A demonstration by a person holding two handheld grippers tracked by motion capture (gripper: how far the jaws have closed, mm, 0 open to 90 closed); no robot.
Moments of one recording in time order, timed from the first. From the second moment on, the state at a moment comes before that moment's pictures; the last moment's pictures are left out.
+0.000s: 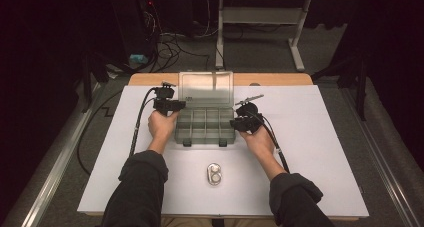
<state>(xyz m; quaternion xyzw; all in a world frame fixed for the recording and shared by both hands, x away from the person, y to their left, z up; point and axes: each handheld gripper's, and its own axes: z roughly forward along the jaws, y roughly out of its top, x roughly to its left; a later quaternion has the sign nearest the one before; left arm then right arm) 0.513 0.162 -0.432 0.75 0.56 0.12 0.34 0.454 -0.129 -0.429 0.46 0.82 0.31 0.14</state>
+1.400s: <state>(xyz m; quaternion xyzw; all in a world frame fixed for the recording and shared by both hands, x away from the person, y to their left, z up) 0.507 0.160 -0.434 0.76 0.54 0.09 0.36 0.444 -0.128 -0.430 0.46 0.82 0.31 0.14</state>
